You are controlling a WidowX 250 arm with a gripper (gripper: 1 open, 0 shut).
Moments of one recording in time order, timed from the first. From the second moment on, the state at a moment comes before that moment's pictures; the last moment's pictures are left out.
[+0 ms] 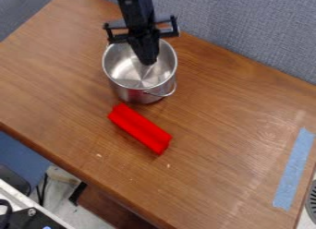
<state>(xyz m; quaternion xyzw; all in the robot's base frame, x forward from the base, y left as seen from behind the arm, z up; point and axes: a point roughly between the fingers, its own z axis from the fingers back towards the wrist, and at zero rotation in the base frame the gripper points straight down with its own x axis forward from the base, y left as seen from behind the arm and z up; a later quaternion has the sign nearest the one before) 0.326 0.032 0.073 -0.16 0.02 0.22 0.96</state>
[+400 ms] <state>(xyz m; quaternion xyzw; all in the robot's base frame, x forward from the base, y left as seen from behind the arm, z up) 0.311 0.084 0.119 -0.16 -0.04 0.27 0.95</state>
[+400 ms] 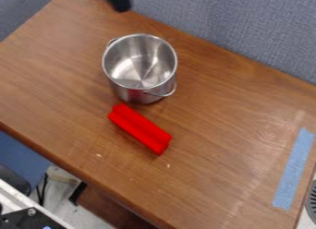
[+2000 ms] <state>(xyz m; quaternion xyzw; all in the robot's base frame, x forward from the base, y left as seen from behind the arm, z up) 0.257 0.004 0.071 -0.08 -0.12 0.54 0.83</state>
